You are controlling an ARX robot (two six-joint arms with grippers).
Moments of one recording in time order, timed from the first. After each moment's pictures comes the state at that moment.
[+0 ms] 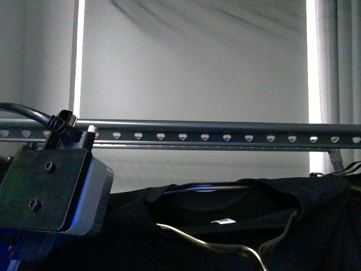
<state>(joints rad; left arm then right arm) -0.14 1.32 0.96 0.03 0.65 1.62 -0.29 0.37 0.15 -0.09 -0.71 -0.29</state>
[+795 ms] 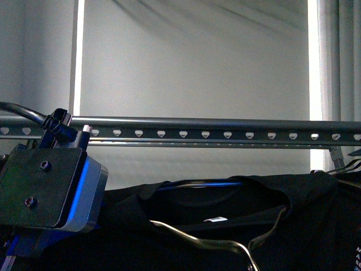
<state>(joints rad) -0.13 1.32 0.96 0.03 0.64 1.62 -0.14 1.30 0.75 0.51 -0.63 -1.59</state>
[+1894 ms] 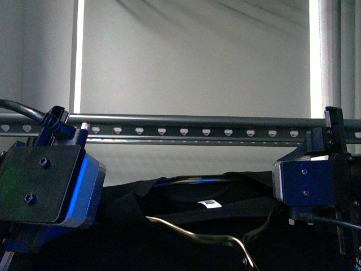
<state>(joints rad) -0.13 1.32 0.96 0.03 0.64 1.62 0.07 1.55 0.98 0.55 -0.39 -1.58</state>
